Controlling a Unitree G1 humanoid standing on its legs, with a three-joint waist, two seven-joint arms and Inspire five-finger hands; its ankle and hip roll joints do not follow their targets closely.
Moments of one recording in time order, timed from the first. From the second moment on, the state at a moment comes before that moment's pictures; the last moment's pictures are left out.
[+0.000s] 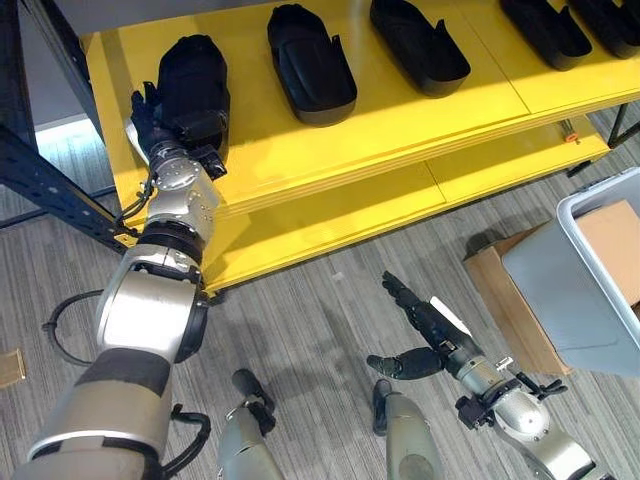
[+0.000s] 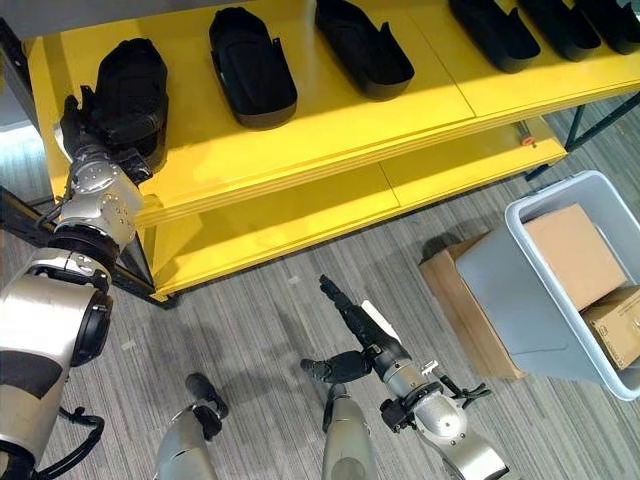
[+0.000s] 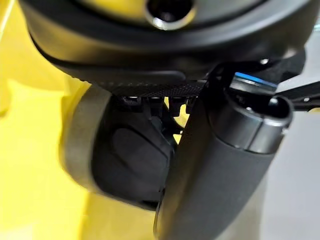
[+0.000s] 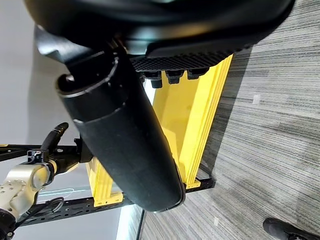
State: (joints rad) left arm -1.31 0.50 -0.23 1.25 -0.78 -0.10 0.49; right arm 0.10 -0.69 0.44 -0.15 0.28 -0.19 -0.02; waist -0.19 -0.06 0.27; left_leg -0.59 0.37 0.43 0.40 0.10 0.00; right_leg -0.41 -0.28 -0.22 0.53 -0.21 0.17
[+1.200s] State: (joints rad) left arm -0.94 0.56 -0.38 0.53 -0.48 -0.20 0.51; right arm 0.09 -0.69 0.39 -0.15 0.24 -0.19 -0.03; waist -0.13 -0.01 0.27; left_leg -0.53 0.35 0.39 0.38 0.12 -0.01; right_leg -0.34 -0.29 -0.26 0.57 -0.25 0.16
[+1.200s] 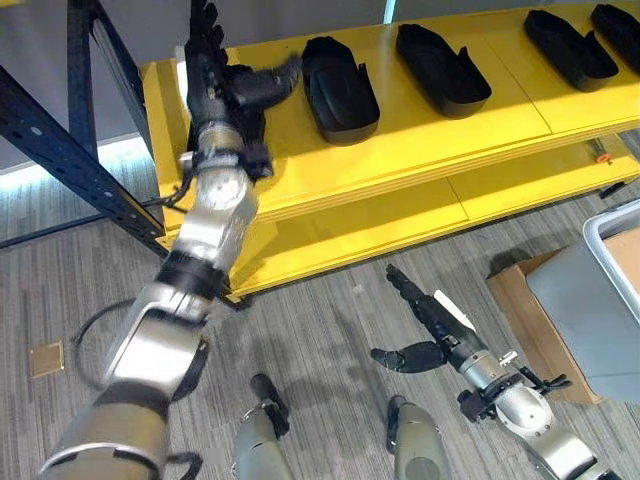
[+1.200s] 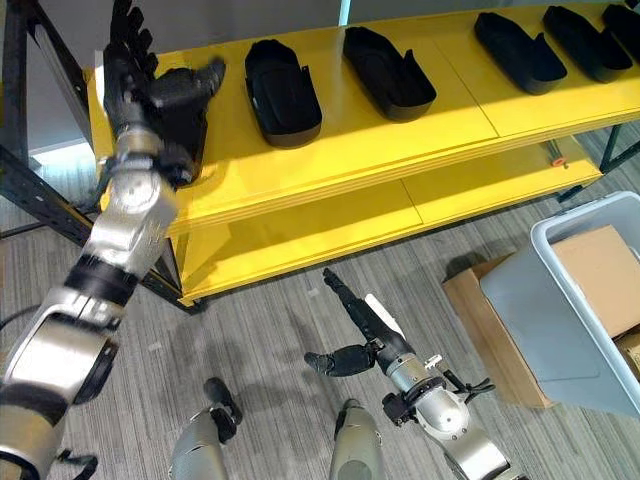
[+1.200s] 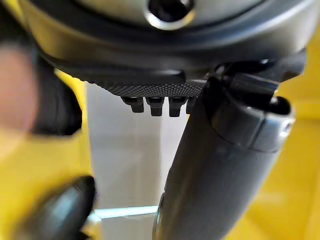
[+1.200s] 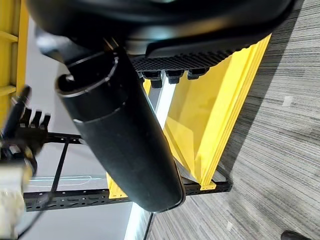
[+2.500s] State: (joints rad) left arm -0.74 0.78 -0.56 0.75 0.69 -0.03 0.36; right arm 0.12 -0.65 0.32 -0.15 0.23 -0.19 -0.01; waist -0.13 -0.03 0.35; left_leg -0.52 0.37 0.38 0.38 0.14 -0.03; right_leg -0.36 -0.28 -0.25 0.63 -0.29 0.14
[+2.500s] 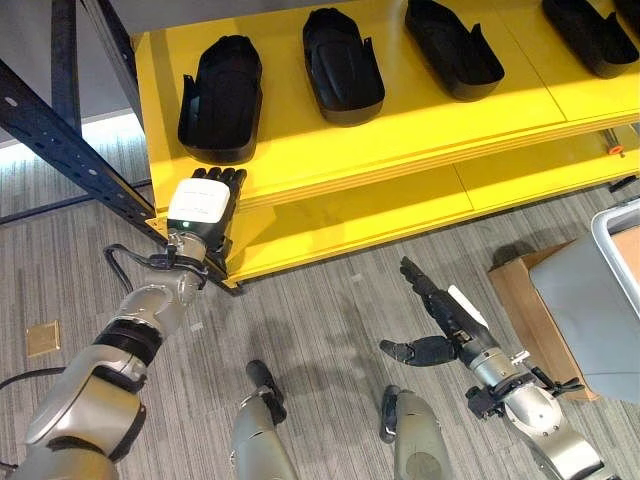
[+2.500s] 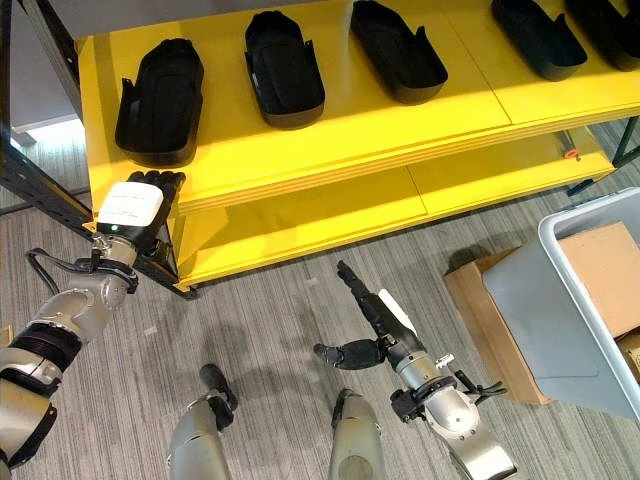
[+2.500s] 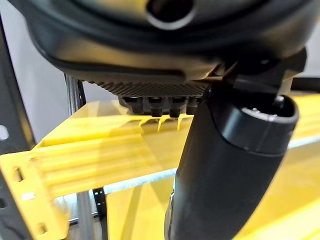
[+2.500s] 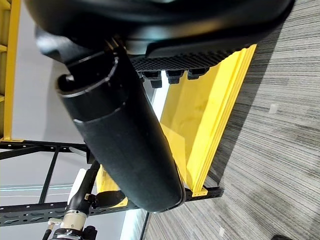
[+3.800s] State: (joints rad) left arm -1.05 0.73 -0.76 0.98 0.63 -0.05 0.34; right arm 0.14 -0.66 0.30 -0.15 0.23 -0.20 0.00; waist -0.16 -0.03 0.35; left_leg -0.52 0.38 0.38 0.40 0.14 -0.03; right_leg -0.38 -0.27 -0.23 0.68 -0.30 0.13
